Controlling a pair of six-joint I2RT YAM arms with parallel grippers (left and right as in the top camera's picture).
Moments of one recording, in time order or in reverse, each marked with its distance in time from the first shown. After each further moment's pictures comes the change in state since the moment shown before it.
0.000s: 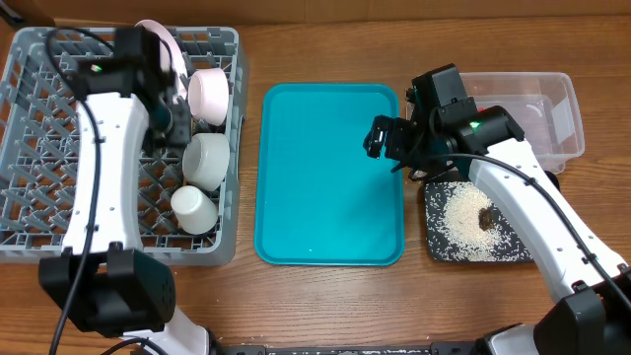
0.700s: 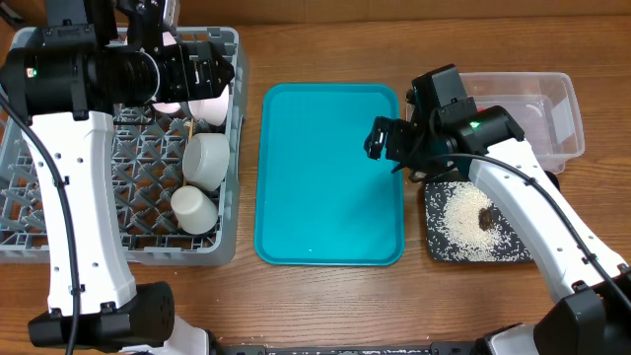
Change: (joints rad) left arm 0.000 -0.069 0.293 -0.015 0.554 -0.043; right arm 0.000 -0.001 0.001 -0.056 0.001 -0.001
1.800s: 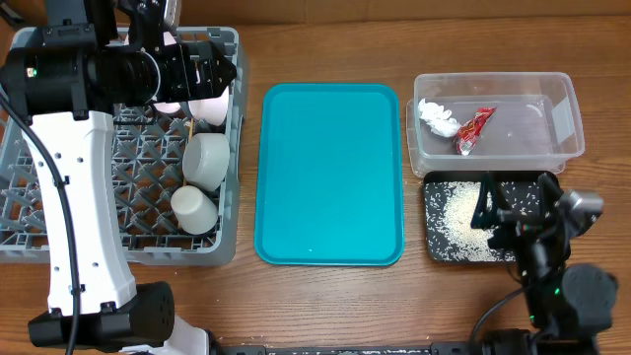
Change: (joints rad) left arm 0.000 0.000 0.000 0.000 0.016 0.000; right arm -0.341 -1.333 -0.952 0.750 0.172 -0.281
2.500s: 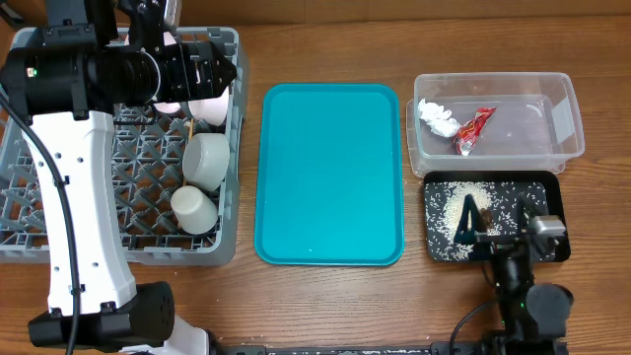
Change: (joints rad) left arm 0.000 0.000 0.000 0.000 0.000 0.000; right arm -0.005 -0.267 -0.405 0.179 0.002 -0.030
